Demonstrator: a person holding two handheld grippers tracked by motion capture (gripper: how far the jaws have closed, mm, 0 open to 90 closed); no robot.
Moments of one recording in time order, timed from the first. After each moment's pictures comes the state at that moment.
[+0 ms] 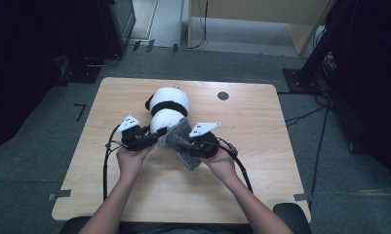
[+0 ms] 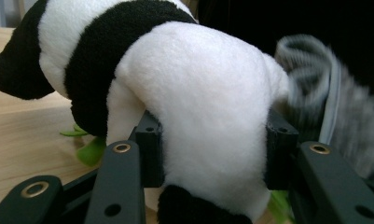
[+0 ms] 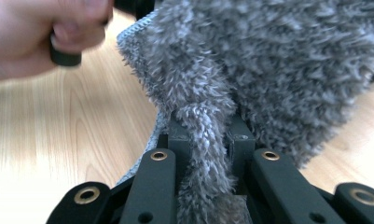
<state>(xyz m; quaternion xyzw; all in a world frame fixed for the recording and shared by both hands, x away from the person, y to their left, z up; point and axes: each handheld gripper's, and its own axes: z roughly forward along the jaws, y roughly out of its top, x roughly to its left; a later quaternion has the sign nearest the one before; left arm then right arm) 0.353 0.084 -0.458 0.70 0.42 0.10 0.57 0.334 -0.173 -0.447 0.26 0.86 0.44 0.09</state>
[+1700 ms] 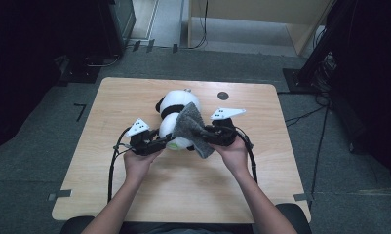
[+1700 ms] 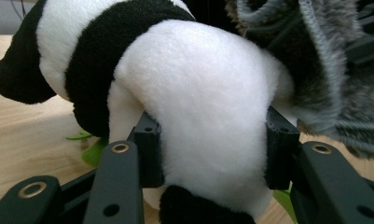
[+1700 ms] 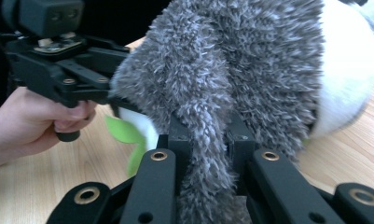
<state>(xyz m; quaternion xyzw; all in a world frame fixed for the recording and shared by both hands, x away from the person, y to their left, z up) 0.342 0.059 -0.460 0.72 0.39 0.09 0.57 0.345 -0.217 -0.407 0.32 0.80 0.50 0.07</state>
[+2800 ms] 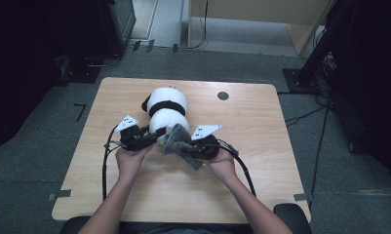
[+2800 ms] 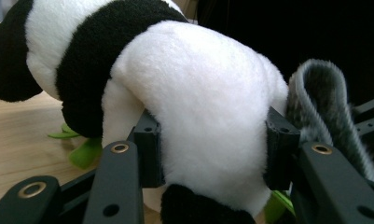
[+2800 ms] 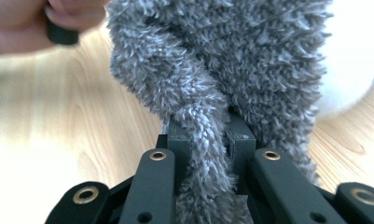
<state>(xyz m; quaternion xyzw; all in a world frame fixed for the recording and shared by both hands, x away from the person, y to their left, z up) 0.354 0.090 -0.458 0.69 0.43 0.09 0.57 0.340 -0.181 -0.466 0.23 0.86 0.45 0.08</state>
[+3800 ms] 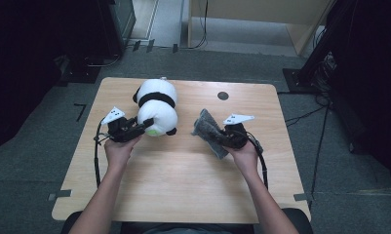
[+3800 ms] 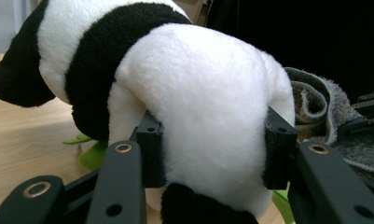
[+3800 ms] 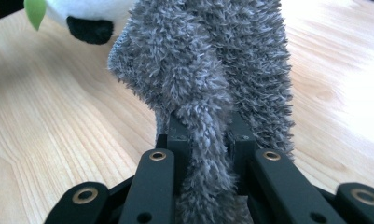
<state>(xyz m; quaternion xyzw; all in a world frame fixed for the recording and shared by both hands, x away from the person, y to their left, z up) 0.382 0.126 -0.459 0.69 0.42 0.12 0.58 0.362 -0.267 -0.459 0.39 0.81 0.44 0.11</state>
